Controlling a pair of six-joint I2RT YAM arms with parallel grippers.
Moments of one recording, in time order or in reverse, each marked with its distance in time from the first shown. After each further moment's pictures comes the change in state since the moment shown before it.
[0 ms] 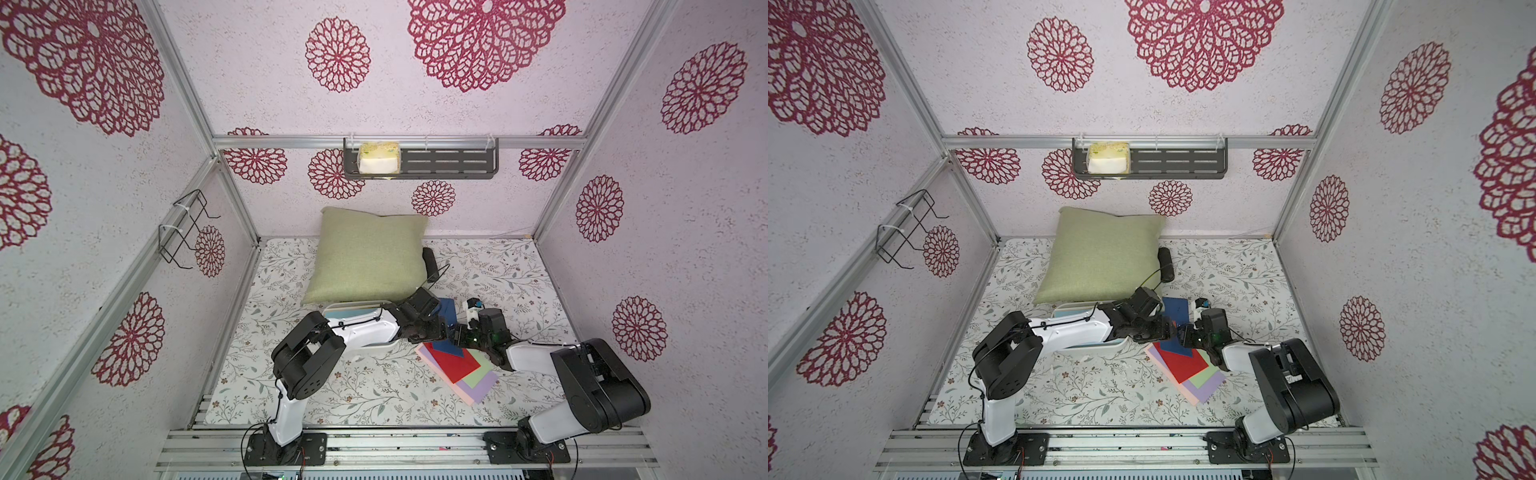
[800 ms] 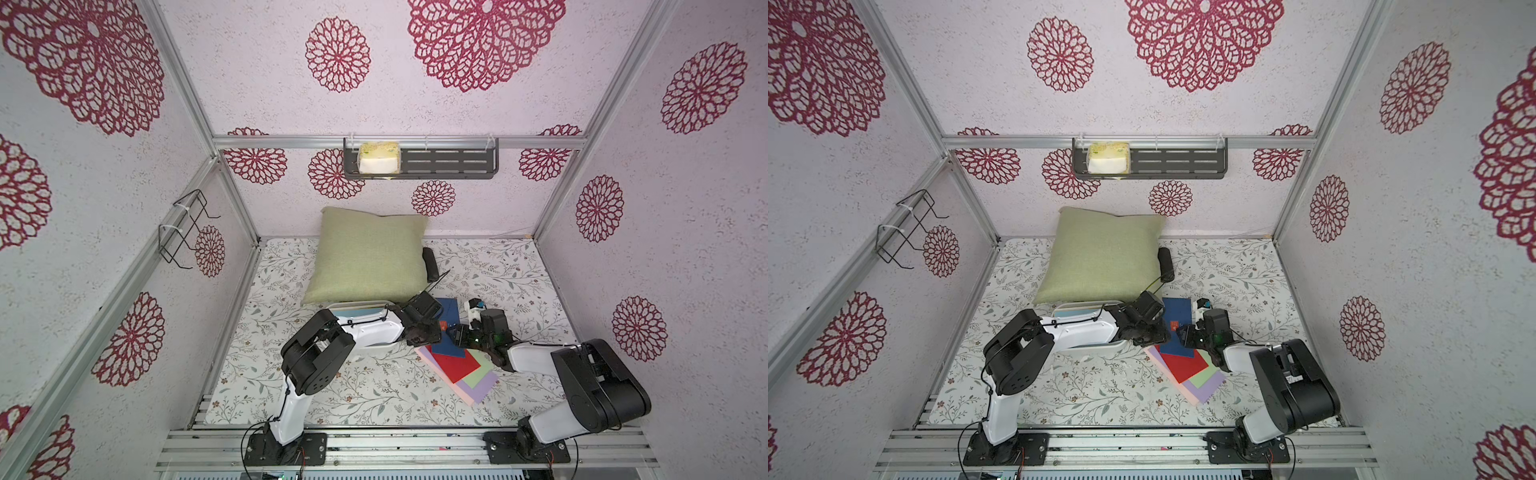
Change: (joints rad) left arm -0.006 0.078 0.023 -0.055 -0.058 -0.054; right arm -0.019 -0.002 -0.015 0.022 -0.022 0.002
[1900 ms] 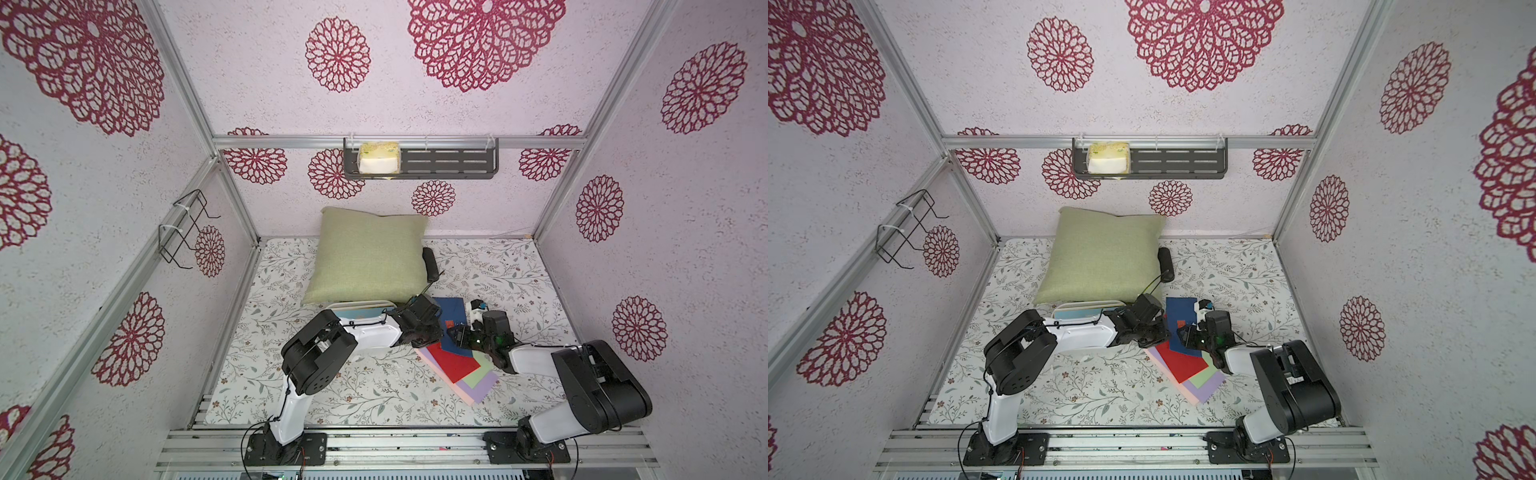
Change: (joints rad) left arm 0.000 0.002 -0.067 0.203 0.026 -0.165; right arm -0.012 -0.006 -0.024 0.033 -0.023 0.024
